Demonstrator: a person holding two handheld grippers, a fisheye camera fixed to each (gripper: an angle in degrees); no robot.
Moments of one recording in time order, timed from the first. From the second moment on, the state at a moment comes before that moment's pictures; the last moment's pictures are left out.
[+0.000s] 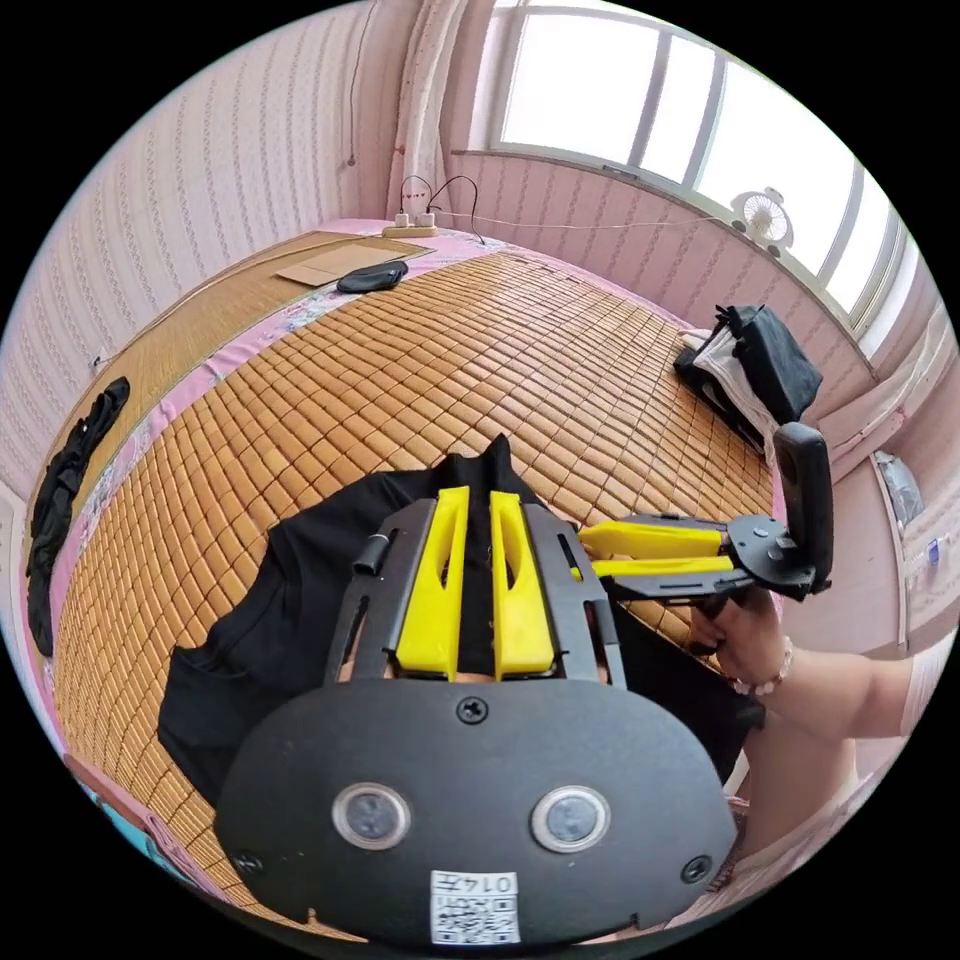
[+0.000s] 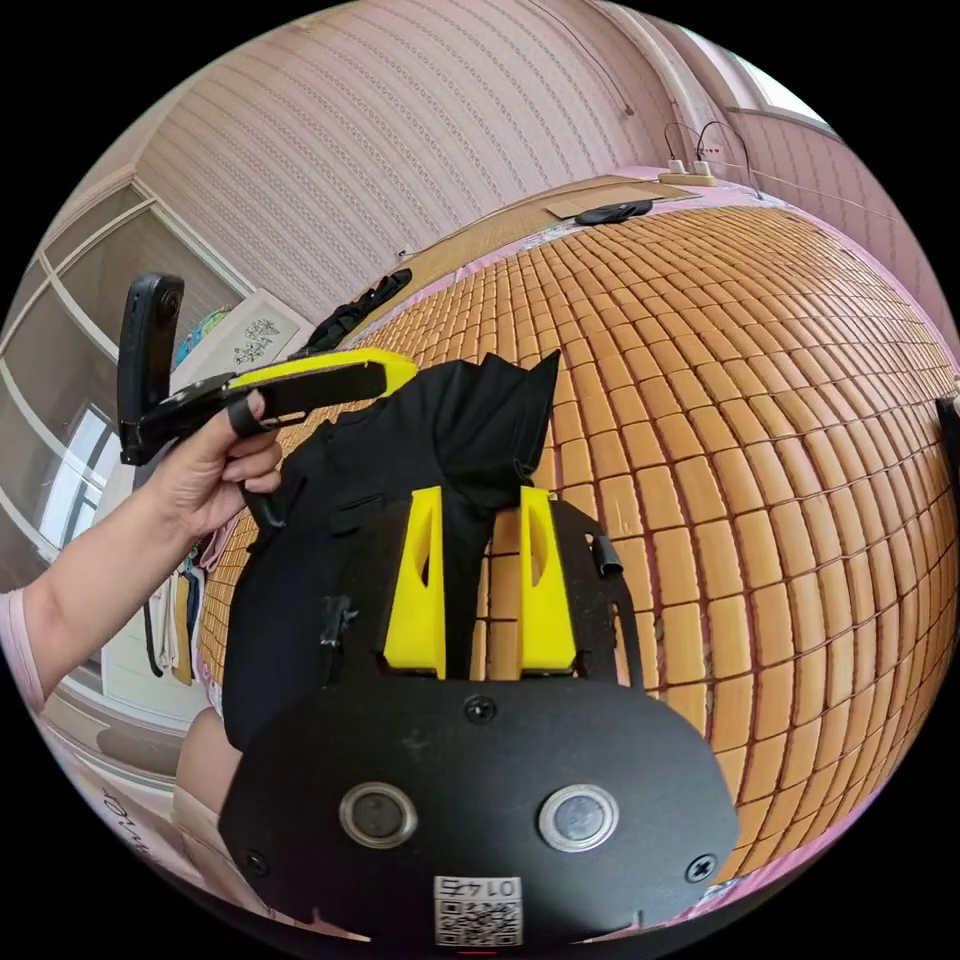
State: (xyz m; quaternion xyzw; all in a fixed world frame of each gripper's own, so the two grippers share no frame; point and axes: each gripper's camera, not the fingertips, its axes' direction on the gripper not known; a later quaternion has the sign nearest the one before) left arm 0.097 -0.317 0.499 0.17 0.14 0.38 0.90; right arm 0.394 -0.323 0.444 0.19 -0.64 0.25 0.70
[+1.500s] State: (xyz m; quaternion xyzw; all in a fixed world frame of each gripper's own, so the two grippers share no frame) left arm 0.041 -0.397 0.567 0.05 0.15 0.26 0.95; right arm 0.465 -0.257 0.387 0.31 -0.65 0.13 0.68
